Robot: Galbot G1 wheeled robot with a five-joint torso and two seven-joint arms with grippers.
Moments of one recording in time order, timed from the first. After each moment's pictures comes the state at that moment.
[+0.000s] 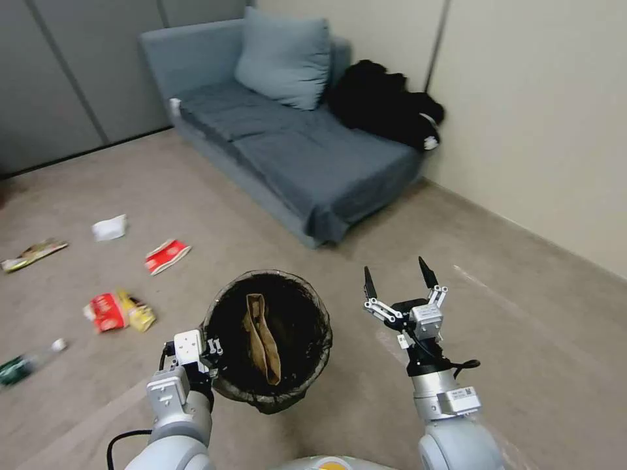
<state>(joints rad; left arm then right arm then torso) 1.80 -1.53 -0.46 -2.38 -0.19 0.51 -0.36 -1.62 1.44 0.33 2.09 -0.07 0.36 0.05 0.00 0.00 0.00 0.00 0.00</state>
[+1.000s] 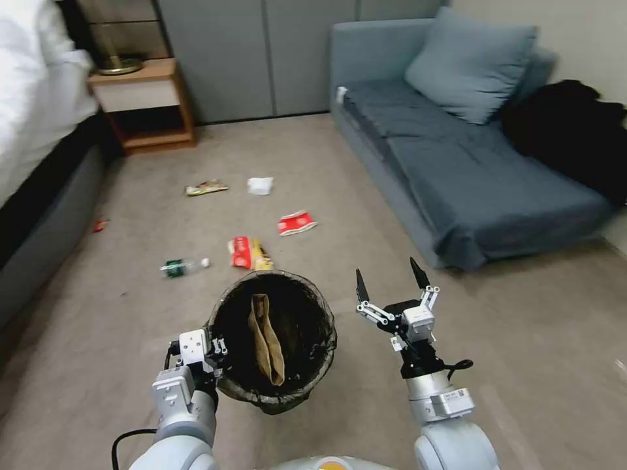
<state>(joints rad) 1.80 -1.53 -0.45 -2.38 -0.18 0.51 -0.35 -1.62 1.43 0.31 2.08 -0.08 0.37 0.04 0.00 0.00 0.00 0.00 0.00</state>
